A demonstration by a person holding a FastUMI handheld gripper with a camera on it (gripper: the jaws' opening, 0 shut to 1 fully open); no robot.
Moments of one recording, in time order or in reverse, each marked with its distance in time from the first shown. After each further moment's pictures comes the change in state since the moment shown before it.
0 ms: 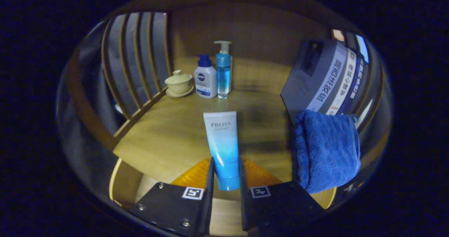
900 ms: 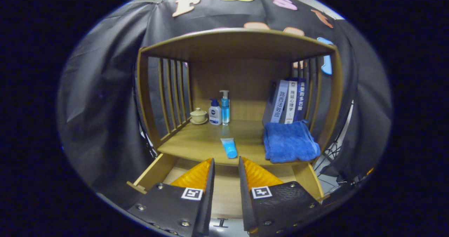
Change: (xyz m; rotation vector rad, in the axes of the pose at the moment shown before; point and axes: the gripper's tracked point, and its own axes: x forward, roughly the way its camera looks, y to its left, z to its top) arm -0.224 0.003 -0.063 0.024 -0.423 0.013
